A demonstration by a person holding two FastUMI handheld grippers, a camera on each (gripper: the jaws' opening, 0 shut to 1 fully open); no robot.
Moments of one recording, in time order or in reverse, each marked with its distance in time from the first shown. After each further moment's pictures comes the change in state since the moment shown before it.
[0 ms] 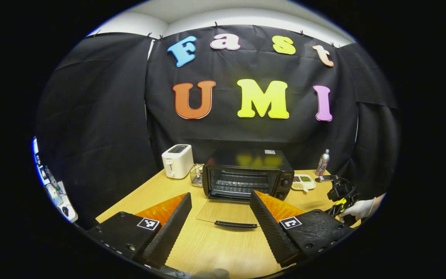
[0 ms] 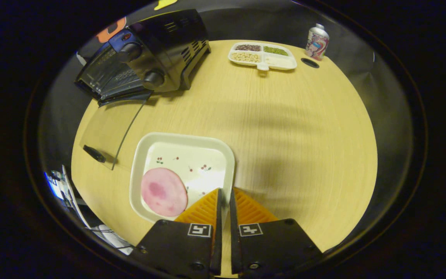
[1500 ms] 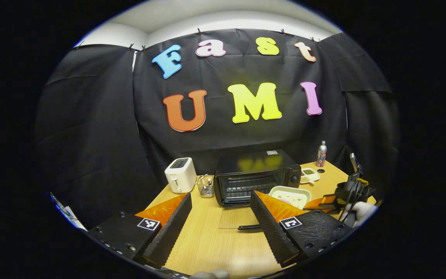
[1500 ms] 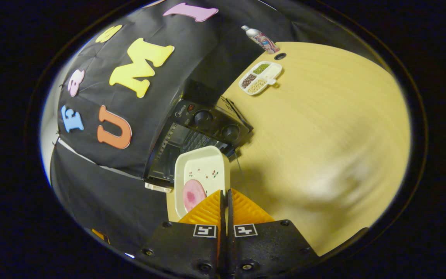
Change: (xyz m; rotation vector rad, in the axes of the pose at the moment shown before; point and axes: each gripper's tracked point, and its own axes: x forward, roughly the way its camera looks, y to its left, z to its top) left arm 0.014 0.055 0.023 0.151 -0.061 -0.116; right arm -0.062 0.190 0.053 0.773 -0.516 0.474
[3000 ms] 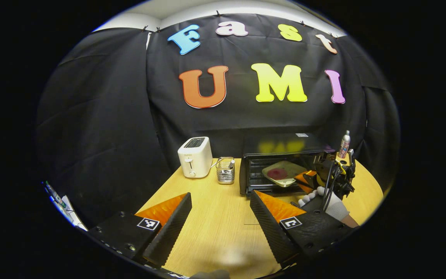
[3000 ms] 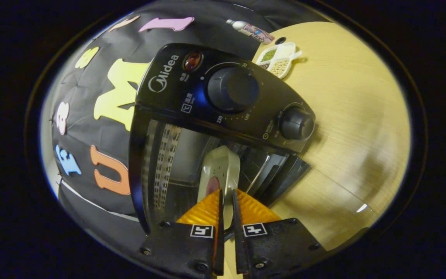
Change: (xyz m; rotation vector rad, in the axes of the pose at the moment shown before) left arm 0.059 0.061 -0.062 -0.059 0.122 0.078; right arm 0.161 0.070 0.035 0.179 -0.212 0.087
